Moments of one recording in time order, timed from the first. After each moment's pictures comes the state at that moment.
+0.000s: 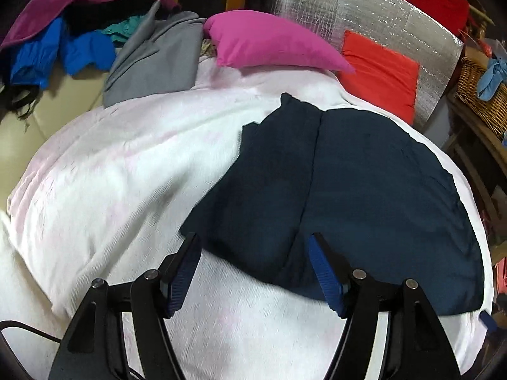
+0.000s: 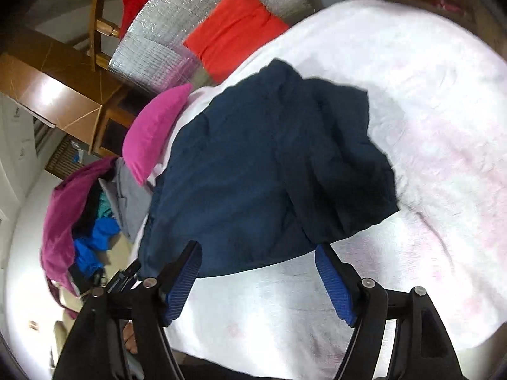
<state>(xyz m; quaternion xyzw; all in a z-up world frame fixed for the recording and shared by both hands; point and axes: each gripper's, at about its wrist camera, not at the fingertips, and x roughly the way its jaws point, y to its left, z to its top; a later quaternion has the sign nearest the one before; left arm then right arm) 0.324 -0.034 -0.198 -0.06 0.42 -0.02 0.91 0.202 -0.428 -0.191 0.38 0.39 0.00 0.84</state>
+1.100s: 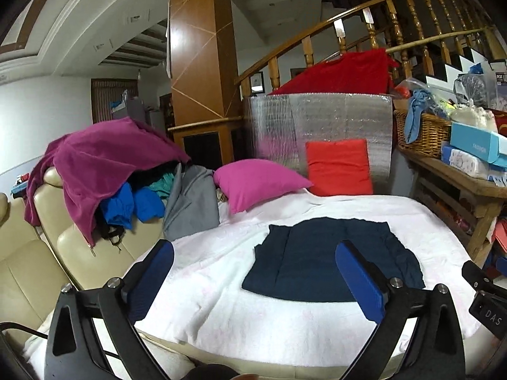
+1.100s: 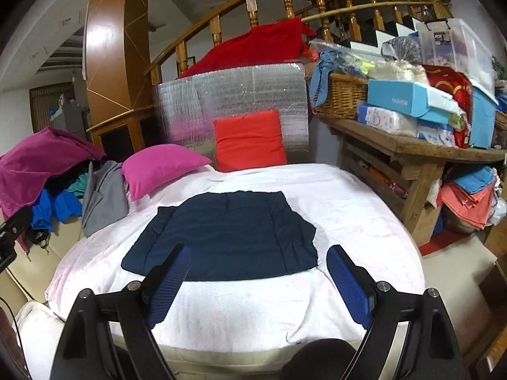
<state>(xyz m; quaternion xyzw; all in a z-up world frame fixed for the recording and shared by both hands) 0.062 -0.035 0.037 0.05 0.16 -0.02 0.99 0.019 -0.261 0.015 0.09 0.23 -0.16 0.96</state>
